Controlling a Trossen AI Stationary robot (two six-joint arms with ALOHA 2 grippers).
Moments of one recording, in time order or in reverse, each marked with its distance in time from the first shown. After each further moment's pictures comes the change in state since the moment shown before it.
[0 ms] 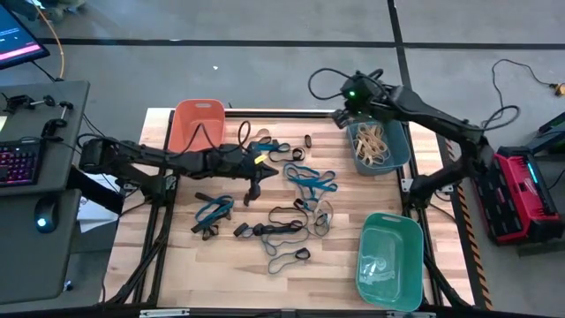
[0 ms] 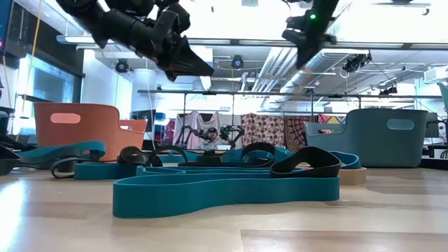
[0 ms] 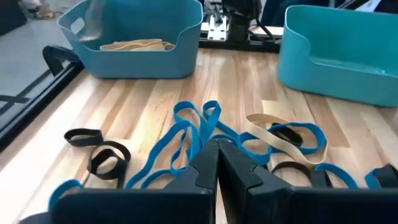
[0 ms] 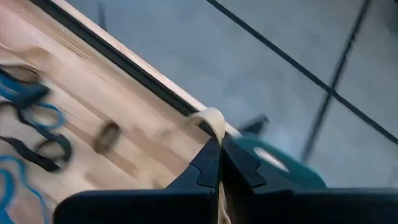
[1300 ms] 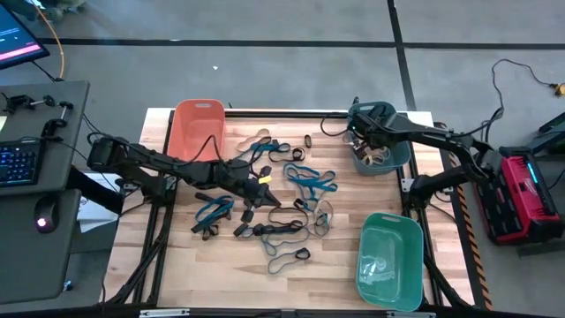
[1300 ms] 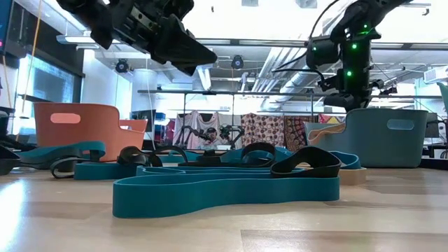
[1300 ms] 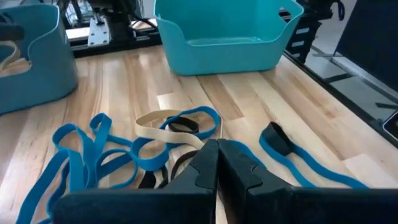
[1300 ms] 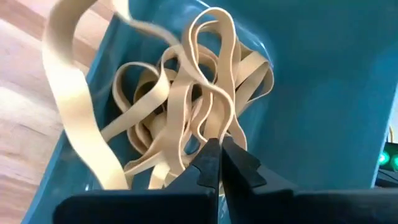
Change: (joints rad) left arm -0.136 0.091 0.026 0.036 0.258 0.141; right arm -0.088 -0.087 -0.573 0.024 0.001 0.144
